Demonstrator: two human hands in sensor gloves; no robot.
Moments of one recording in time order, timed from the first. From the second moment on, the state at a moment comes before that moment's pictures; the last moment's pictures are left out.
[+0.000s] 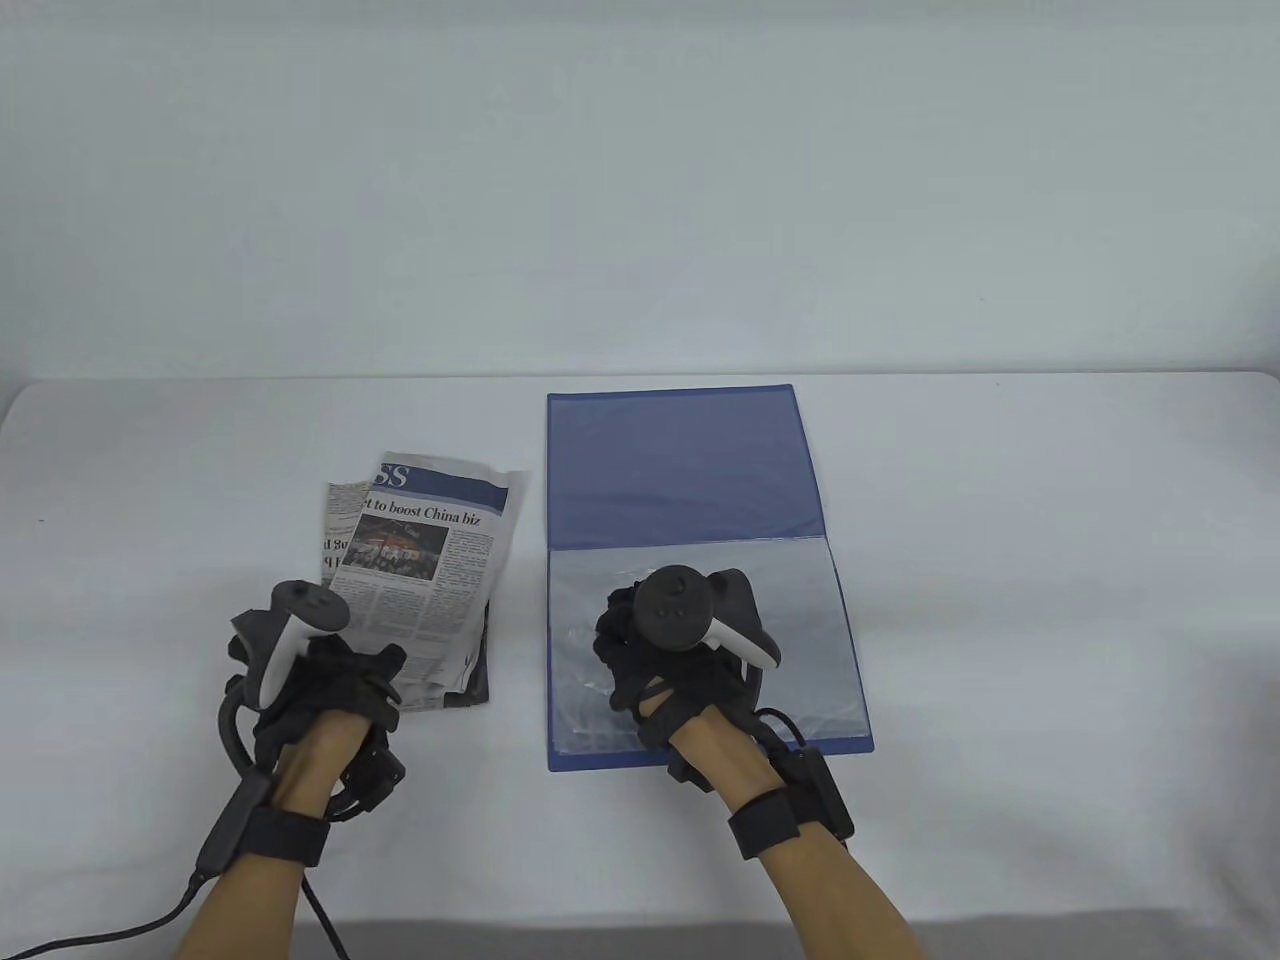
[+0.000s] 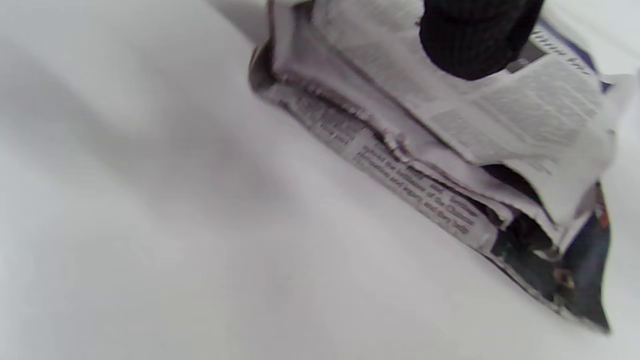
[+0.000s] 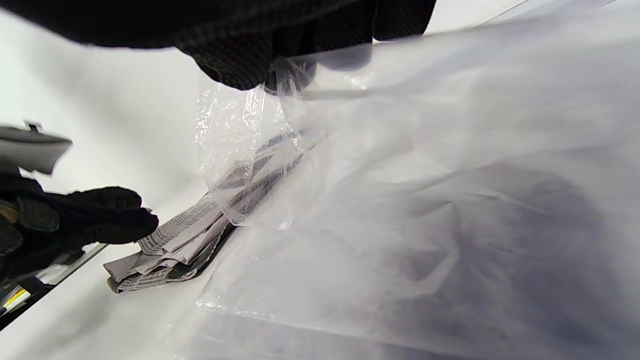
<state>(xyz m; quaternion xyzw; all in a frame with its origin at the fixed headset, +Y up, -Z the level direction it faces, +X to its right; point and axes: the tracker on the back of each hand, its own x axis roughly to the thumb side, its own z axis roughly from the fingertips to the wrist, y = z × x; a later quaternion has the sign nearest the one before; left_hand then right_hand) -0.342 -0.762 -0.356 -0.30 0.30 0.26 0.87 0.022 -0.731 -0.383 0.23 0.13 0.93 0.25</state>
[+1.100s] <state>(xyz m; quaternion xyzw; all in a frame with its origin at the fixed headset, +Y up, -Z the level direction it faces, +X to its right) -0.364 -0.678 -0.325 0.09 0.28 0.40 0.87 0.029 -0.727 -0.385 0.23 0.12 0.93 0.27</state>
